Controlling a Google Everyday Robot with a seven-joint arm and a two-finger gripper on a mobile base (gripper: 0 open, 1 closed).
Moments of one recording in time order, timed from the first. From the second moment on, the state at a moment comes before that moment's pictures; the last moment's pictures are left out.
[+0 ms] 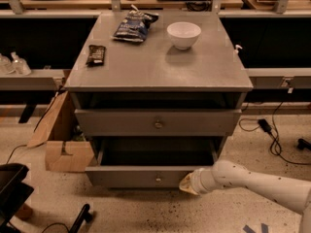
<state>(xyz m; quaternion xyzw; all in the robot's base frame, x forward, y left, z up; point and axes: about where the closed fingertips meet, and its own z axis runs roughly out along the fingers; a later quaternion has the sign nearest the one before) 0.543 -0.134 0.358 -0.63 0.72 0.12 0.28</state>
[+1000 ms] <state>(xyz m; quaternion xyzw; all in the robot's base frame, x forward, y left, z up) 0.573 -0.139 0.369 -0.63 0.71 0.11 0.29</state>
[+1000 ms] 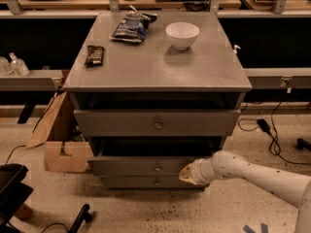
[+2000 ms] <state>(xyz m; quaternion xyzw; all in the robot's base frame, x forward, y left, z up) 0.636 -0.145 0.371 -0.64 0.70 0.10 0.29</state>
